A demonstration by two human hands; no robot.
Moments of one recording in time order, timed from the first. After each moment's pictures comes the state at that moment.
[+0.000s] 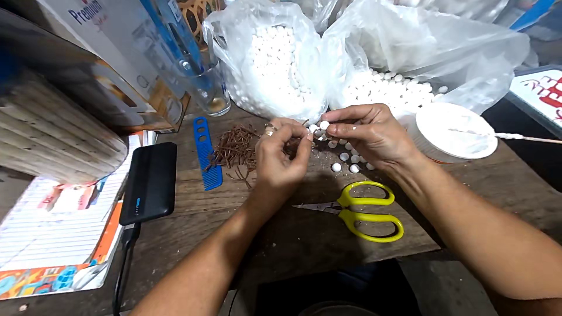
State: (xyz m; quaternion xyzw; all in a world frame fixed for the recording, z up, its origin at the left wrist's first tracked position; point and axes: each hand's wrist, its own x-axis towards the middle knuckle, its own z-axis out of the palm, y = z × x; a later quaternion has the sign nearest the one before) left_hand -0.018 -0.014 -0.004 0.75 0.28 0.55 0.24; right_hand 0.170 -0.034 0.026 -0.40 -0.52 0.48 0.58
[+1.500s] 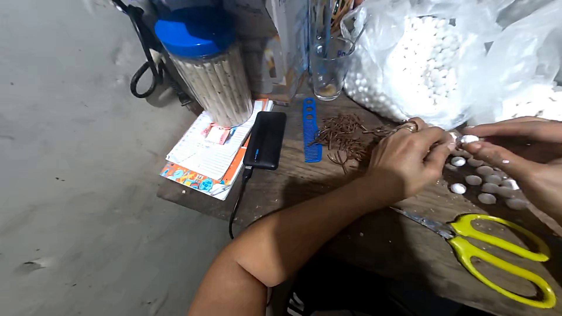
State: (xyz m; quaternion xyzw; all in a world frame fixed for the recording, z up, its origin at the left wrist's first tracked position) left_hand -0.014 -0.019 0.010 0.77 0.35 0.44 0.28; right_hand 0.193 -0.026 0.000 -0.42 -0.74 0.20 0.49
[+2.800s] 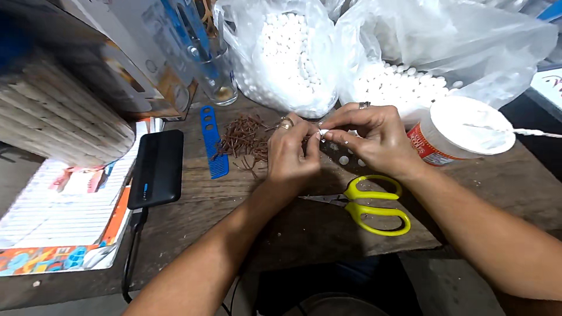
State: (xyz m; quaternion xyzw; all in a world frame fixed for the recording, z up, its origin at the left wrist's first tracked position) left_hand -0.019 -0.021 -0.005 0.79 0.34 0.48 0.17; right_hand 0.165 -0.038 0.015 -0.38 -0.77 0.19 0.48
